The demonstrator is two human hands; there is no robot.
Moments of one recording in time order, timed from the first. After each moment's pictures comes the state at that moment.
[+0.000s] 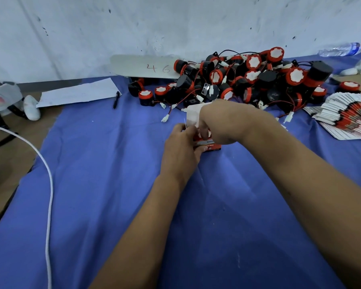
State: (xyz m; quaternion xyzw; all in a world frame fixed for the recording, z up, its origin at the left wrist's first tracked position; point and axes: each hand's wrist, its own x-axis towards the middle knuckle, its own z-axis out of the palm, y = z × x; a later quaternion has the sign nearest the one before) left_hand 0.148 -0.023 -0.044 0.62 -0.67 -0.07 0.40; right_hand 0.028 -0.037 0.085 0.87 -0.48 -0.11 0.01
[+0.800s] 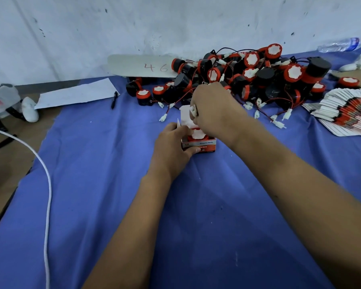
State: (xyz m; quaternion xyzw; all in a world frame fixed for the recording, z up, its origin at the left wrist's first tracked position) left_hand 0.165 -0.019 -0.036 0.61 -0.69 -0.08 0.38; right_hand 0.037 -0.042 0.077 0.85 -0.51 0.15 0.03
